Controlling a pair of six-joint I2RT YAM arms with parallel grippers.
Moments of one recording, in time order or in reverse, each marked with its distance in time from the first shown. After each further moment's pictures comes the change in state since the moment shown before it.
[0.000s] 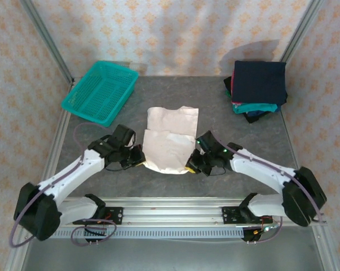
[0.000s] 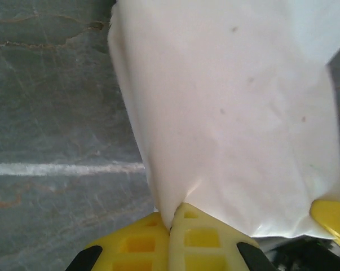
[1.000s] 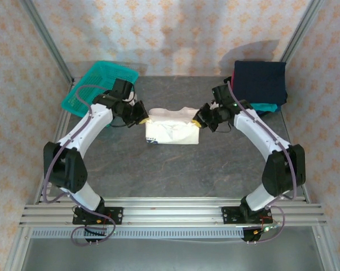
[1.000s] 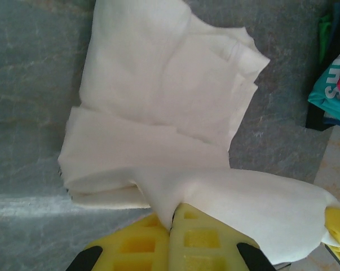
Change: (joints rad) left arm 0.222 0.534 0.680 -0.105 0.100 0.110; right arm -0.388 0.366 0.589 -0.165 -0.119 -0.234
